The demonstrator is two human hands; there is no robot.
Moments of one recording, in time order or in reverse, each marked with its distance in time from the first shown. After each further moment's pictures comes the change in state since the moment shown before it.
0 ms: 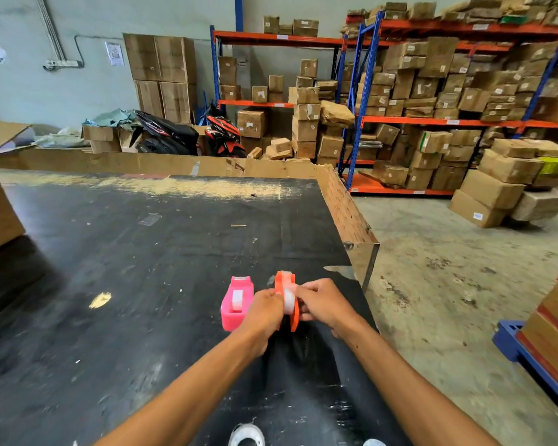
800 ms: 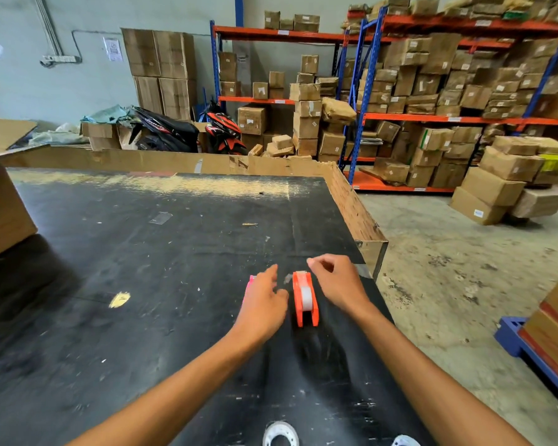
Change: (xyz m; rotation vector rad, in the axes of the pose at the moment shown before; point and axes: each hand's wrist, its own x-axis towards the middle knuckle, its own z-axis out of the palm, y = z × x) left_hand -0.017 0.015 -0.048 0.379 0.090 0.330; right_hand 0.001 -0.034 0.007 -0.186 0.271 -0.287
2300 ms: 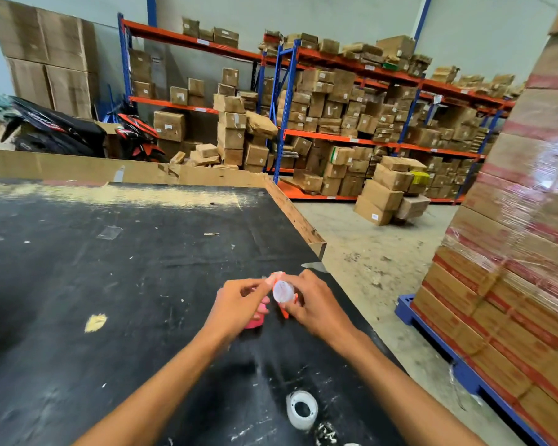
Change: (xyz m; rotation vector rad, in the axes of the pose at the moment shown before) left_hand -0.016 -0.019 -0.073 -0.339 -0.275 0.051; right_hand -0.097 -0.064 0.023 -0.511 -0.026 -0.164
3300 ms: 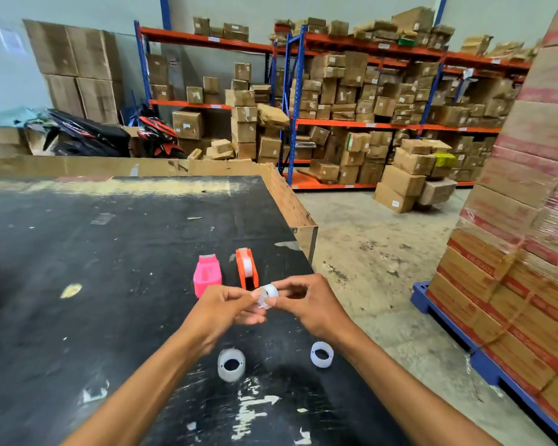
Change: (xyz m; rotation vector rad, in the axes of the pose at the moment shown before) left_hand -0.060 0.006 0.093 -0.167 -0.079 -0.155; right_hand -0.077 0.075 -0.051 0.653 -0.015 0.036
